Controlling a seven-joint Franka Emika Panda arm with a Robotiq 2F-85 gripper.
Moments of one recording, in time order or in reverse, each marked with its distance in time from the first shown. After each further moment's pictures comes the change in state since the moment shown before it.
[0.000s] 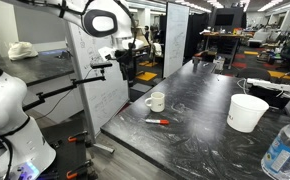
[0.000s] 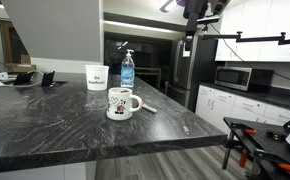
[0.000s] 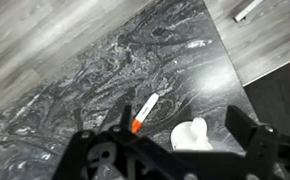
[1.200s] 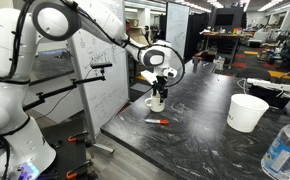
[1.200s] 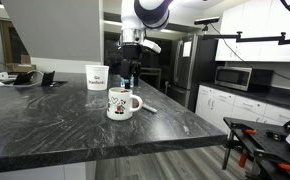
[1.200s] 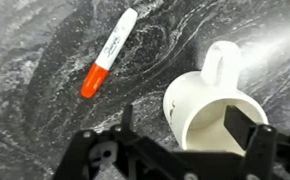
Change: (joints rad) arm 0.006 0.832 0.025 0.663 0.046 0.061 0.005
